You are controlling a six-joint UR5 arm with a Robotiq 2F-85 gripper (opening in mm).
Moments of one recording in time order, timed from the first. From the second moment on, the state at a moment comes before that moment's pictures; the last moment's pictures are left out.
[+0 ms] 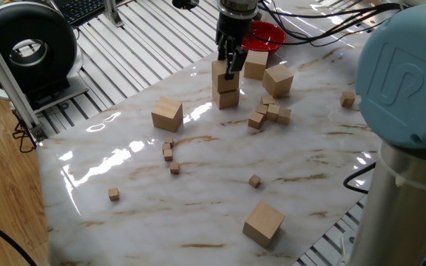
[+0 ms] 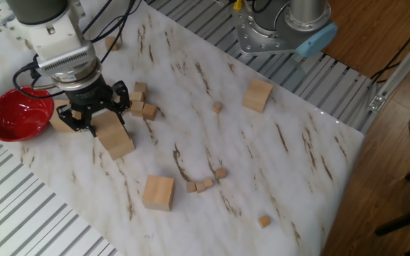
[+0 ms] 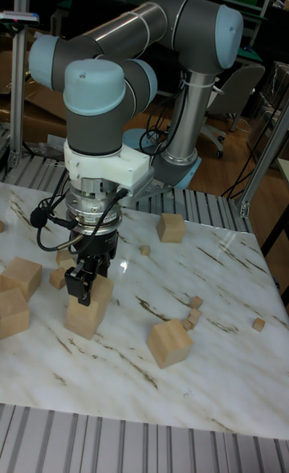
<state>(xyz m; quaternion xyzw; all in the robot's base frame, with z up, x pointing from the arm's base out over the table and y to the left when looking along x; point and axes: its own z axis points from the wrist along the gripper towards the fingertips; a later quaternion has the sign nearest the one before) 0.608 -0.061 0.098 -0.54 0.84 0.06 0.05</state>
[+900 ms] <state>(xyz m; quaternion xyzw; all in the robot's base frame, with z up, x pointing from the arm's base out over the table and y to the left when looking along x) 0.611 -0.064 0.096 -0.56 0.83 0.05 0.05</state>
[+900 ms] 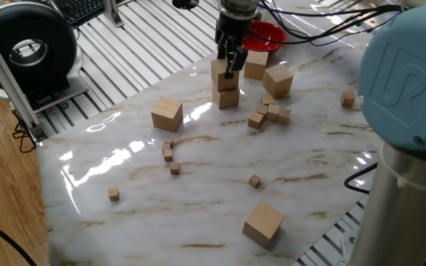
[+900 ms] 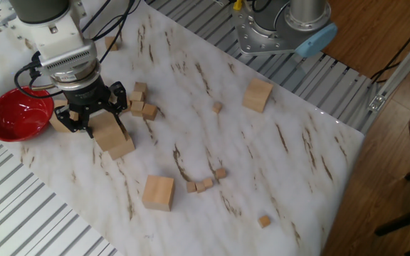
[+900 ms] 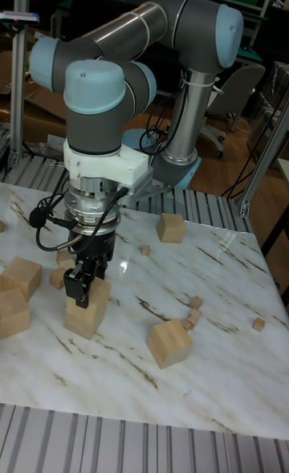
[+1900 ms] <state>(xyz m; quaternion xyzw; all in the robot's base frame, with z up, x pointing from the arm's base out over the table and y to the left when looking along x) 0.606 -0.066 0.096 -0.57 0.82 0.06 0.04</state>
